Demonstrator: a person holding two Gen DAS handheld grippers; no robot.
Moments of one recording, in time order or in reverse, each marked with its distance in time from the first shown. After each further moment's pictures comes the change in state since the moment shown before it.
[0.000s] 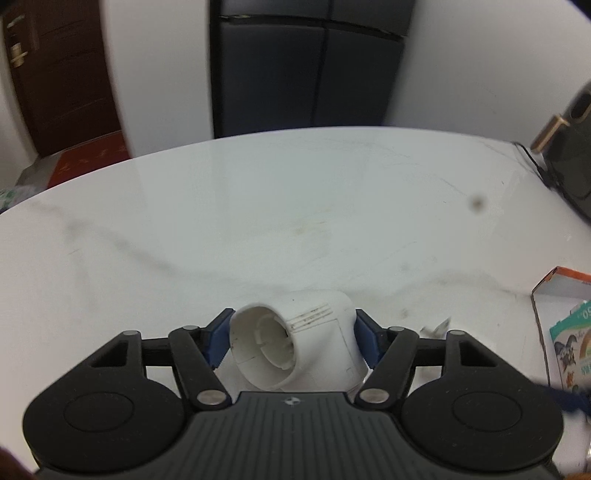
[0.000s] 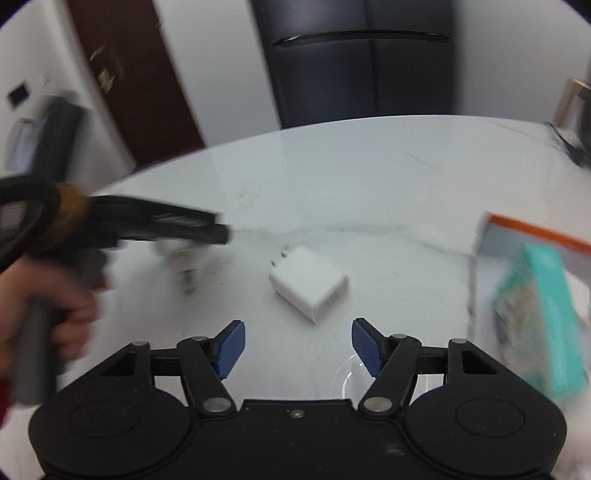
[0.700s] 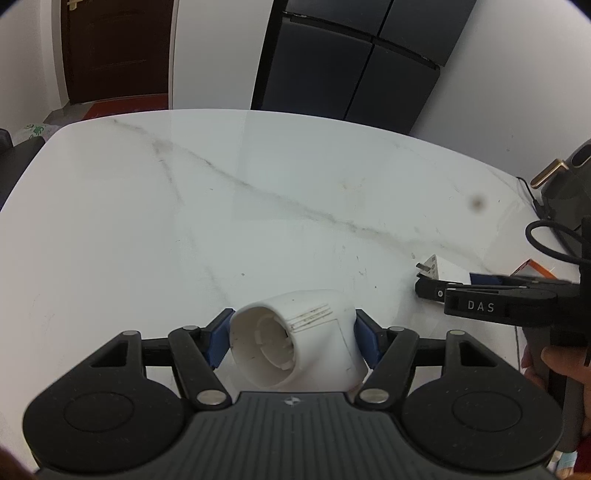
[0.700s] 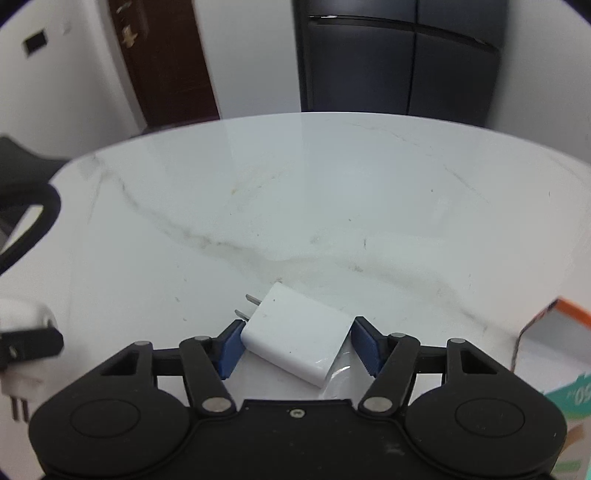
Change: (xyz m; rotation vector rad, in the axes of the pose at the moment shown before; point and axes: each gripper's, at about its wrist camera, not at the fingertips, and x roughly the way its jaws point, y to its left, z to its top) left arm -0.058 0.033 -0.047 -0.194 0.008 -0.027; right arm 0.057 -0.002 0.026 -0.101 0.043 0.003
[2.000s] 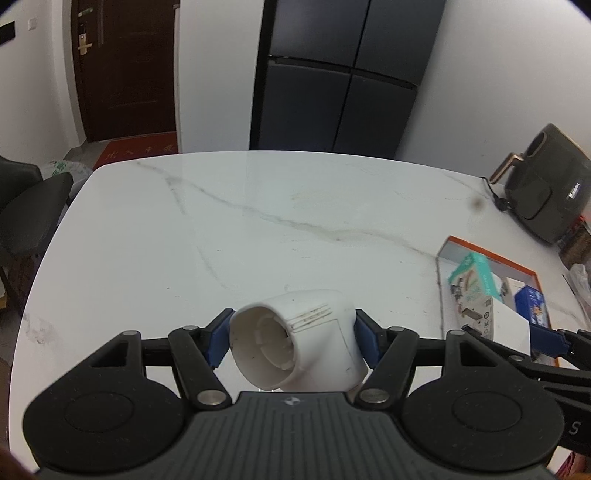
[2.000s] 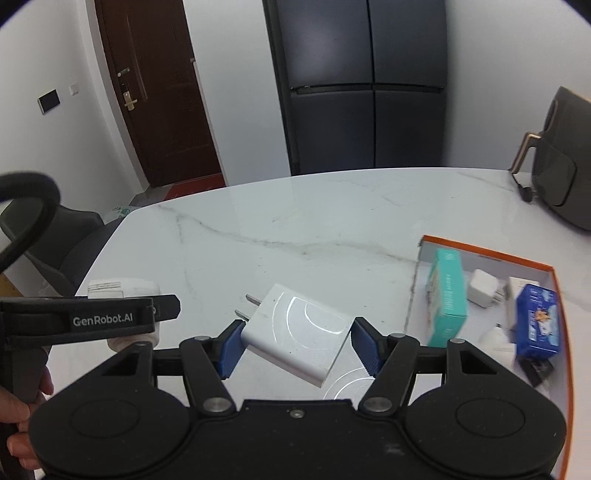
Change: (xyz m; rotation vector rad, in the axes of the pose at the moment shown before) left arm -0.116 -0.085 -0.052 0.064 -0.097 0.067; right arm -0.229 0.025 -0.095 0.082 -0.186 -0.031
